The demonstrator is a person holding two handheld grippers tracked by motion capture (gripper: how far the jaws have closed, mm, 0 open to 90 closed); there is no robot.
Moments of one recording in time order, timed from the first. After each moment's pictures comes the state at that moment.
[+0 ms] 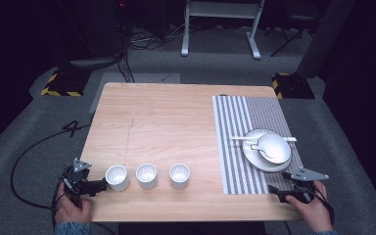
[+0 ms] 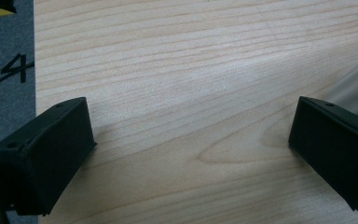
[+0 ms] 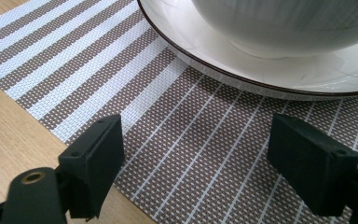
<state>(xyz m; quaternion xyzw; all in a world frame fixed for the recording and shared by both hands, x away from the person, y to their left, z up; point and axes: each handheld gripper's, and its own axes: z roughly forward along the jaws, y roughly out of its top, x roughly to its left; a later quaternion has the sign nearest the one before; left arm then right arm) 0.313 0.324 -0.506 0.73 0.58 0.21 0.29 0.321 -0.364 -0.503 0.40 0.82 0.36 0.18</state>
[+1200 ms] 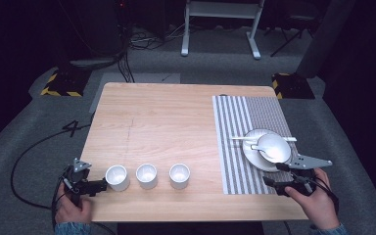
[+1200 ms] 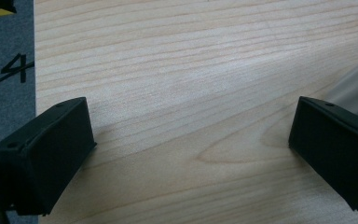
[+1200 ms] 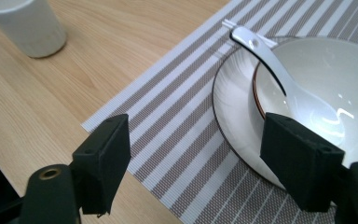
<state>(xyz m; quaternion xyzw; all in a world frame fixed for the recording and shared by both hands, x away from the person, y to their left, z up) 0.313 0.324 -0.506 0.73 0.58 0.21 0.29 0.315 -0.315 -0.410 0.37 0.83 0.38 0.16</state>
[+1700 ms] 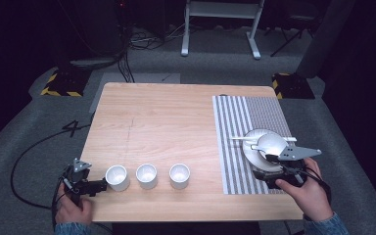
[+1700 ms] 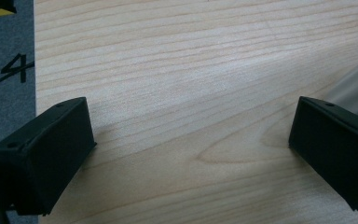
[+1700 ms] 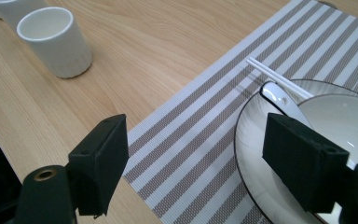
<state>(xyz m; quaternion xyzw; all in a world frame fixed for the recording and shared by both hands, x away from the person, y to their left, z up) 0.313 0.324 -0.506 0.73 0.58 0.21 0.29 0.329 -0.281 -0.386 0.33 0.85 0.38 0.15</state>
